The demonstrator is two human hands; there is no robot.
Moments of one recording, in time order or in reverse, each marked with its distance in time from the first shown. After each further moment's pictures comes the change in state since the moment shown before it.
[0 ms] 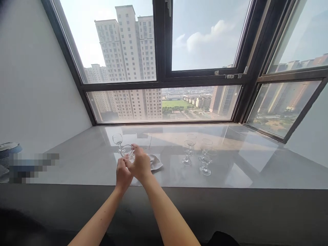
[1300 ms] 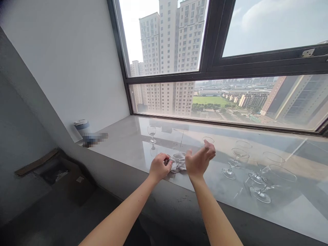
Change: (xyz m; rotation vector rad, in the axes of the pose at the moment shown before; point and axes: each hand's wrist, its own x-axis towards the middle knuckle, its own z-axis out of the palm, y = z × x) left_hand -0.010 0.009 0.002 0.142 -0.251 -0.009; right_hand -0.003 0.073 -0.022 -0.252 0.598 0.134
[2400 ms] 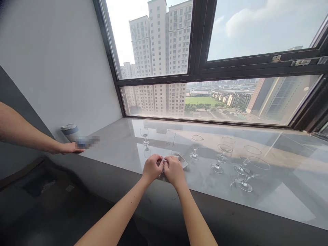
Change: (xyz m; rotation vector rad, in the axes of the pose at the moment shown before) left_hand -0.001 0.001 -0.002 0.028 -0.030 0.016; right_hand -0.050 0.005 0.013 0.113 -0.722 -0.182
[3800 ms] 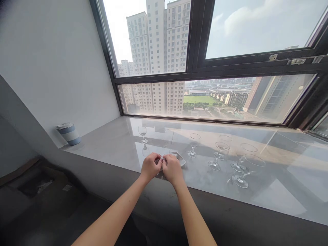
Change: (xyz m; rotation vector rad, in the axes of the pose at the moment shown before) left_hand 0.001 0.002 -0.001 0.000 -0.009 -0.016; right_hand 0.000 -0.002 -0.001 -0.011 0.002 -0.010
